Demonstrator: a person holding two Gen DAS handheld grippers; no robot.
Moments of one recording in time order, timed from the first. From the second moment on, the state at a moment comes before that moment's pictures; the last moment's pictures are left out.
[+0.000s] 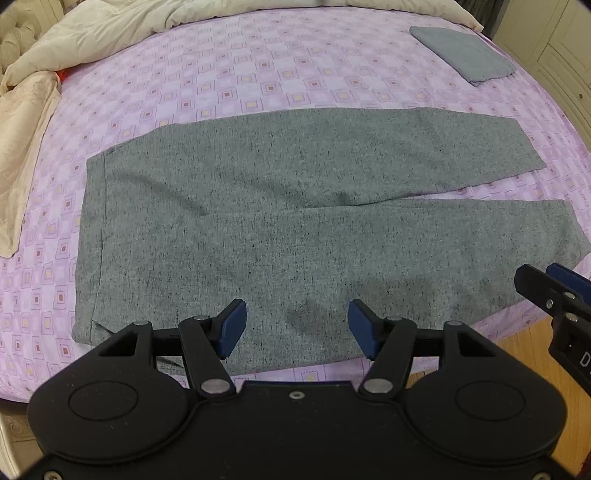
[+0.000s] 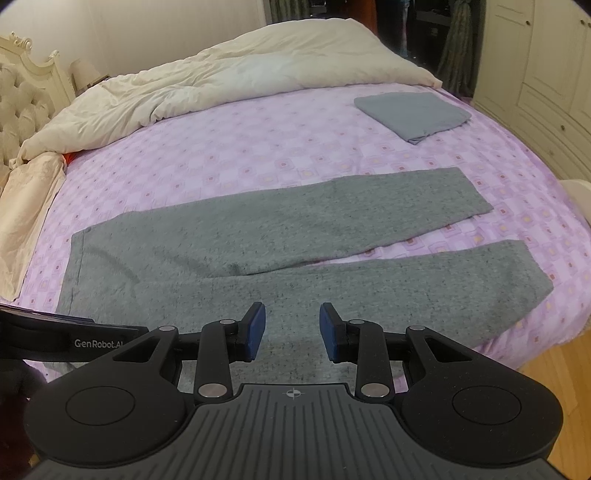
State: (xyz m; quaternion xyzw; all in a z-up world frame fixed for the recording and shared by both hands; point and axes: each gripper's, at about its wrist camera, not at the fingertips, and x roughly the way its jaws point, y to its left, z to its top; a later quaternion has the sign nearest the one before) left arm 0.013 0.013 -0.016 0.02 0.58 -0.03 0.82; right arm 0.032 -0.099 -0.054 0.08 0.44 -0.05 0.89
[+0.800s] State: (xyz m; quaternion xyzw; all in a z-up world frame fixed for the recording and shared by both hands) left arm 0.039 0.004 -0.031 0.02 0.60 -0.03 0.80; right arm 0.052 -0.119 -0.071 0.10 0.45 -0.06 0.88
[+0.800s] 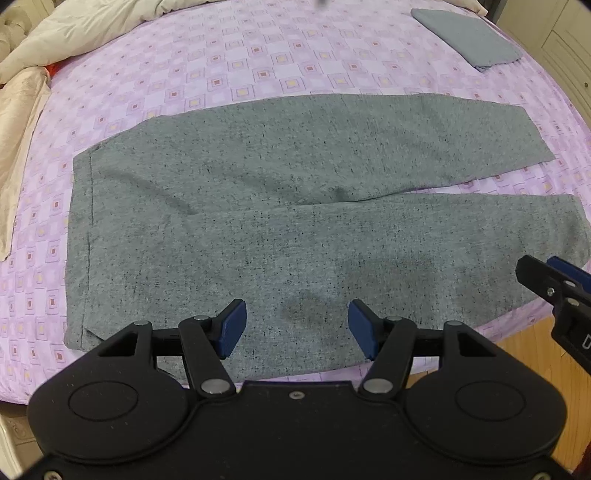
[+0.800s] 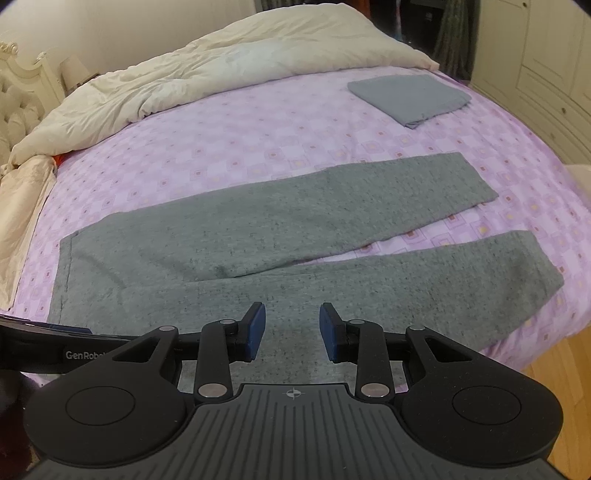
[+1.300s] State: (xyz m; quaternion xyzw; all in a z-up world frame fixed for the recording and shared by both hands) left arm 0.044 -0.051 -0.031 0.01 0.61 0.00 0.79; right arm 0.033 -0.238 -0.097 0.10 0.46 -0.13 0.87
